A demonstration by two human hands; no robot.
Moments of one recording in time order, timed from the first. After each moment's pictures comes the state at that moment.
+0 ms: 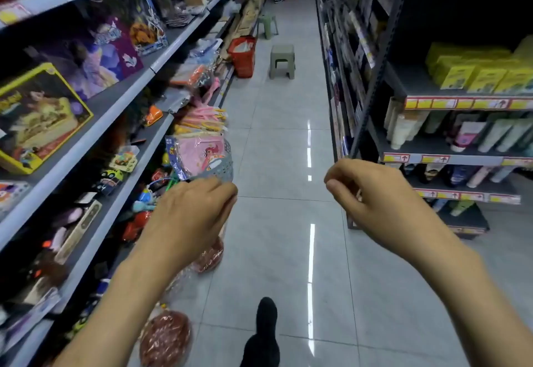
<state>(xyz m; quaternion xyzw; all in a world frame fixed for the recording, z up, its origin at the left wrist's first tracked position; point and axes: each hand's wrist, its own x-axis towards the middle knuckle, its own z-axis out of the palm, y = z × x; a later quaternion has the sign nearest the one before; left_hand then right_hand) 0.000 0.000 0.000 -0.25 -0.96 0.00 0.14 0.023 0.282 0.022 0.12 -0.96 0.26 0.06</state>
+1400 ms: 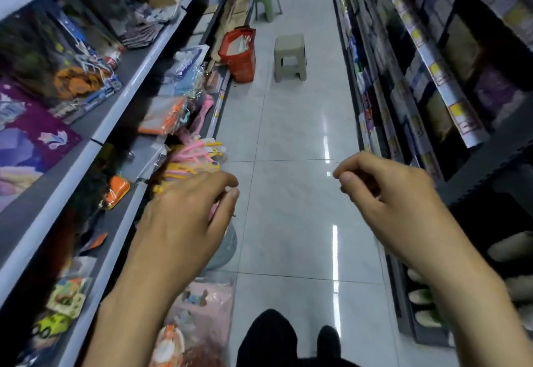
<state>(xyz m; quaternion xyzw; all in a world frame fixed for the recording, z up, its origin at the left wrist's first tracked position) -0.651 0.087 0.023 -0.15 -0.97 -0.15 0.12 -0.645 0.344 -0.006 0.02 -0.90 0.43 0.07</state>
